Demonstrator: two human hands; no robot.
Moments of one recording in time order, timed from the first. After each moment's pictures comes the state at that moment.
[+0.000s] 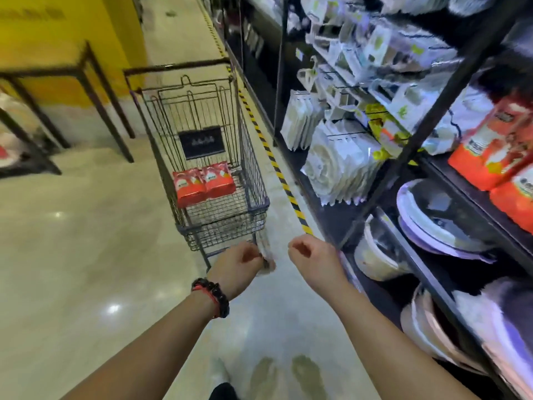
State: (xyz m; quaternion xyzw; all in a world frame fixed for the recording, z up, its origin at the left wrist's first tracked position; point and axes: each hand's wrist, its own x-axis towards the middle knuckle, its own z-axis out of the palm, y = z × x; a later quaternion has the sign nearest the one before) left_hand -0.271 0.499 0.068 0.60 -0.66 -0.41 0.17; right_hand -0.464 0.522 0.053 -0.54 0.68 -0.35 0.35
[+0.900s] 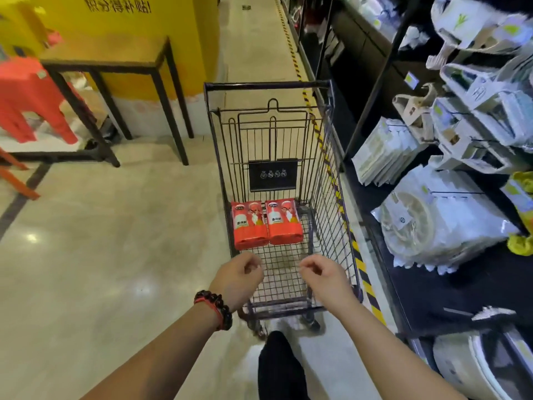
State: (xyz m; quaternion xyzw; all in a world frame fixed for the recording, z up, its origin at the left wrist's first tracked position) left_hand -0.084 0.208 0.015 0.69 -0.54 -0.42 0.23; right_hand -0.295 0.187 -0.010 -0.56 0.64 -0.26 0.45
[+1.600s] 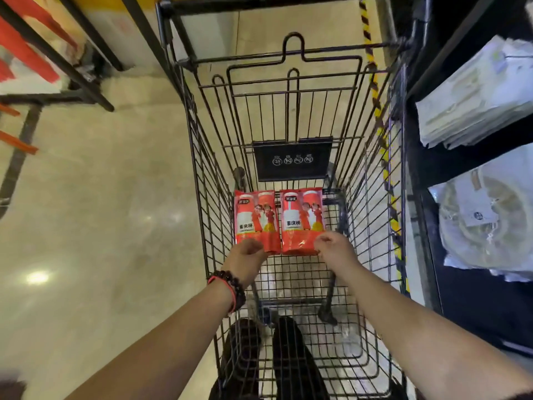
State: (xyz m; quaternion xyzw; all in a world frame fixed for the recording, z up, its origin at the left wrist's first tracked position) left_hand -0.085 -0.060 -0.120 0.77 -0.31 -0.54 0.17; right_hand -0.296 -0.116 -0.203 -0.48 0.69 -0.09 0.54
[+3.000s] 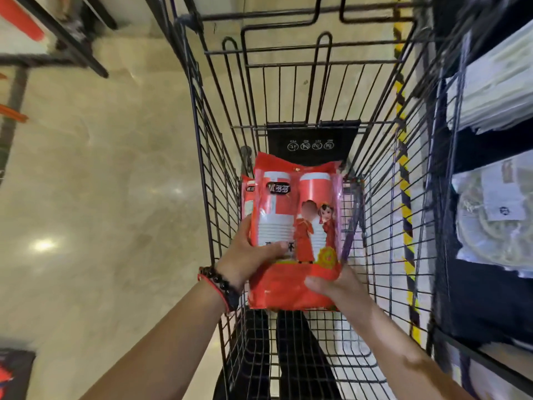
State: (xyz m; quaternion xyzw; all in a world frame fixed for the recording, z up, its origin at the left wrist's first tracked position) left_hand -0.054 -0.077 -0.126 0.62 -0.18 -0.70 0.32; right_hand -0.268 -0.065 -0.135 -0.38 0.51 -0.16 0.76
